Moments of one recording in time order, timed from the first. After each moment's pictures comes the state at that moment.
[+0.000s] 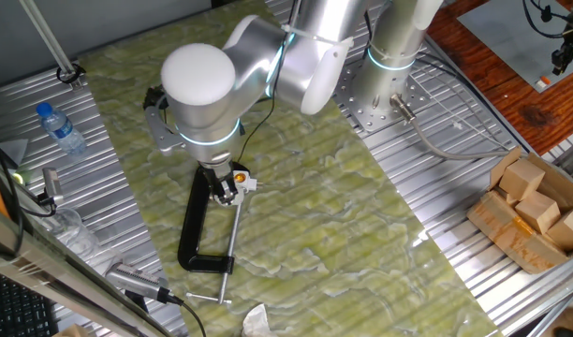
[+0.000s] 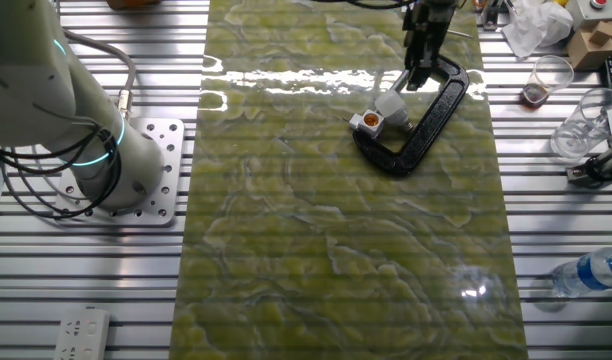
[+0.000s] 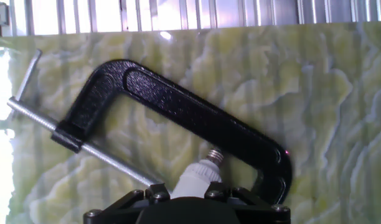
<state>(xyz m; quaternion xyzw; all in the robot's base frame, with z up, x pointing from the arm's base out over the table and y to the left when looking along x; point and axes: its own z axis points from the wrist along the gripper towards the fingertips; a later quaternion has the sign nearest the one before) 0.543 0.134 0.112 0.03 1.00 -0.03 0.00</state>
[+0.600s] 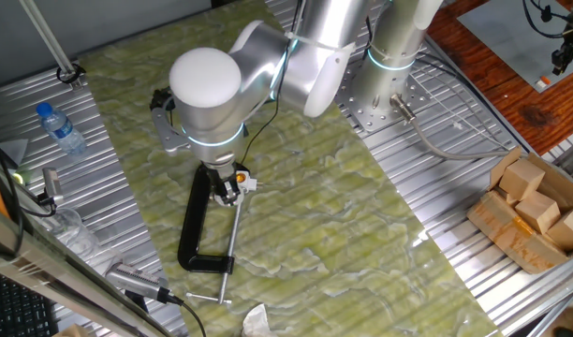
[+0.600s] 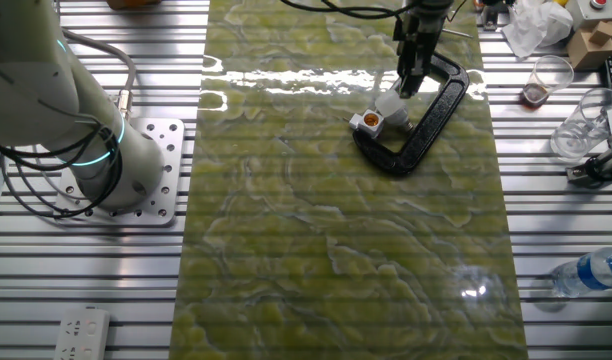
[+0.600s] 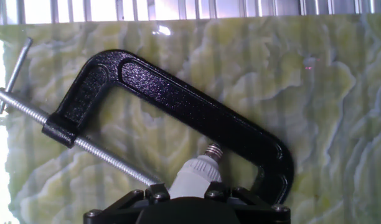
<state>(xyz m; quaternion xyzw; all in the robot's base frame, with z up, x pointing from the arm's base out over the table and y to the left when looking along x) 0.540 0.132 0.099 0.05 1.00 -0.03 0.01</state>
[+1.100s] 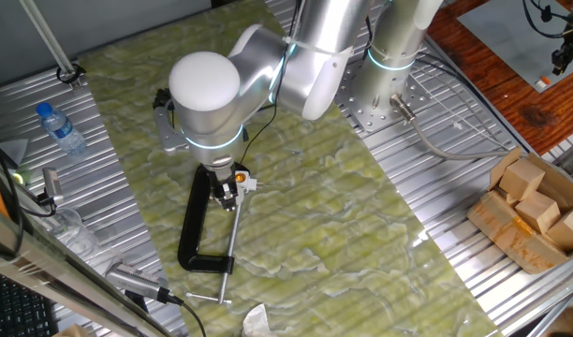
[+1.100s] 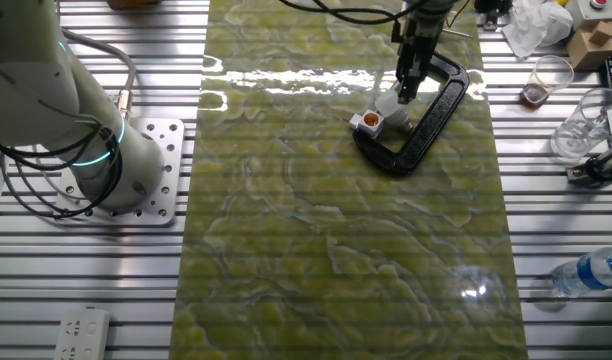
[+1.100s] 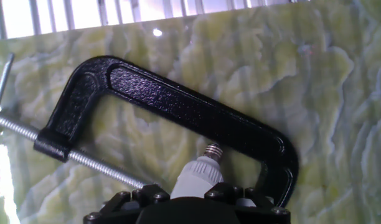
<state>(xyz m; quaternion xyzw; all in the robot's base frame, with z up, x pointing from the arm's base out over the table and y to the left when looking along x) 0.542 0.131 0.083 0.09 0.99 -0.03 0.01</state>
